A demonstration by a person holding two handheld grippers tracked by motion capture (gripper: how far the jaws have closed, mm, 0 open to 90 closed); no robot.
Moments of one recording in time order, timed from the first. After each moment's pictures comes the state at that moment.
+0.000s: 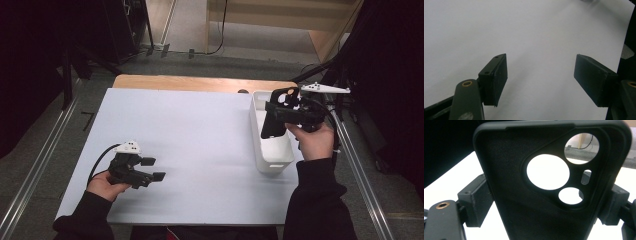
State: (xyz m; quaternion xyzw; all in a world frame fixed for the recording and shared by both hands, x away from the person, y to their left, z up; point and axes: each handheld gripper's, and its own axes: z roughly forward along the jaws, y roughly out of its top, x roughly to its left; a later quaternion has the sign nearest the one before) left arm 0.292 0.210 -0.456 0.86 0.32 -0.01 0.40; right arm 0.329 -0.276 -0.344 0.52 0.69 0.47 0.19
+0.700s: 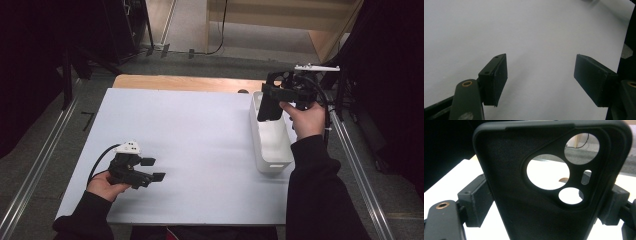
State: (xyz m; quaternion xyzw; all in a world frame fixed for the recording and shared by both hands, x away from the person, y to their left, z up) left arm 0.292 0.210 -0.457 0.86 0.32 -0.01 0.40; right arm 0.387 -0.276 -0.336 0.53 0.68 0.47 0.18
